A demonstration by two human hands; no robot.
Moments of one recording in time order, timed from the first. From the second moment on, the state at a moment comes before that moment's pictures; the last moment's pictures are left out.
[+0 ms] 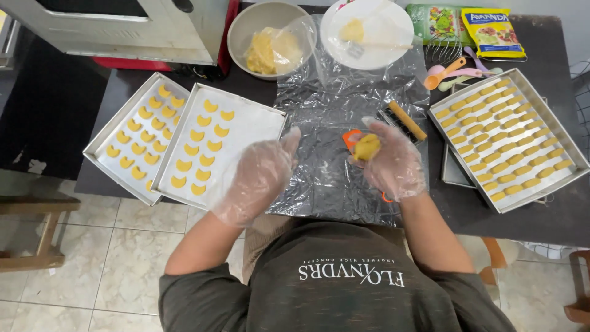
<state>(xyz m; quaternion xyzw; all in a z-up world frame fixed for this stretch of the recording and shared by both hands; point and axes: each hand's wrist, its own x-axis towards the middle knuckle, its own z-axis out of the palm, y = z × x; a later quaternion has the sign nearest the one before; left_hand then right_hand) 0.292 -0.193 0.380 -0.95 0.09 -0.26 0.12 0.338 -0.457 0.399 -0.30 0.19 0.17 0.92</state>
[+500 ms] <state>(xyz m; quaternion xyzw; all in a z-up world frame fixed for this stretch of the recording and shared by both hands) 0.558 -0.069 0.261 -0.93 0.03 -0.37 0.00 0.336 -0.454 0.417 -0.41 -0.03 0.24 0.88</state>
